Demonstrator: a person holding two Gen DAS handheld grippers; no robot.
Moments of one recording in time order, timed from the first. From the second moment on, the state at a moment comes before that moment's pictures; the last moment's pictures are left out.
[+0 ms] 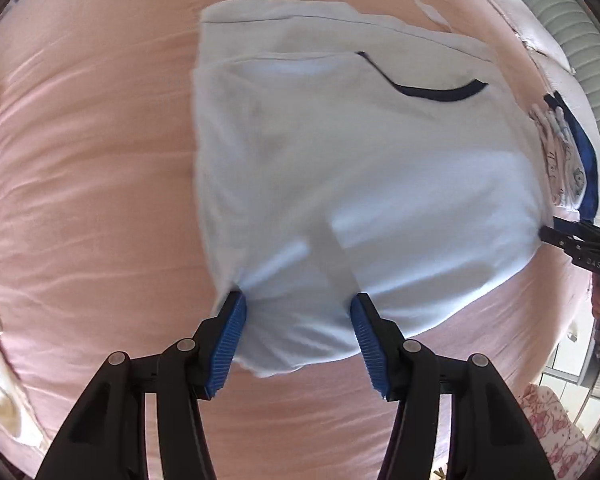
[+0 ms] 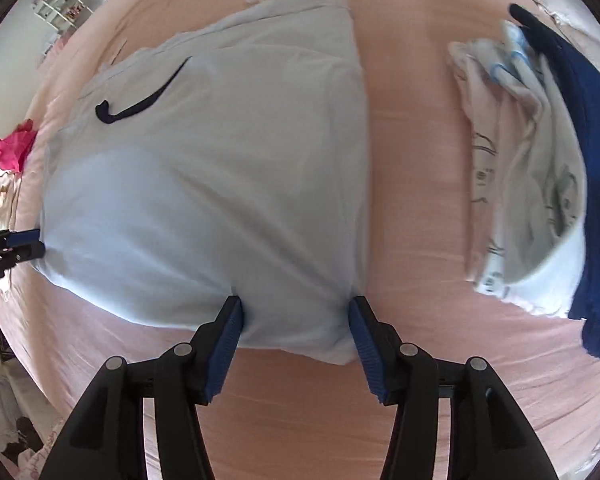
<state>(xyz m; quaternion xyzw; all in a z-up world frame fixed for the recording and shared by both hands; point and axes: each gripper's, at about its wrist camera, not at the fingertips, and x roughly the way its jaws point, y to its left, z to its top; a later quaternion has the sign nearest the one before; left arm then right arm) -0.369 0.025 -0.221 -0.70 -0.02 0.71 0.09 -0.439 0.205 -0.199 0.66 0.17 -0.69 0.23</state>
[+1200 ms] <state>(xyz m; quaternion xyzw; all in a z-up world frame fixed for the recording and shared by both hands) -0.339 -0.020 -0.229 -0.63 -0.29 0.72 -0.03 -0.460 0.243 -0.208 0.71 -0.19 -0.67 0.09</state>
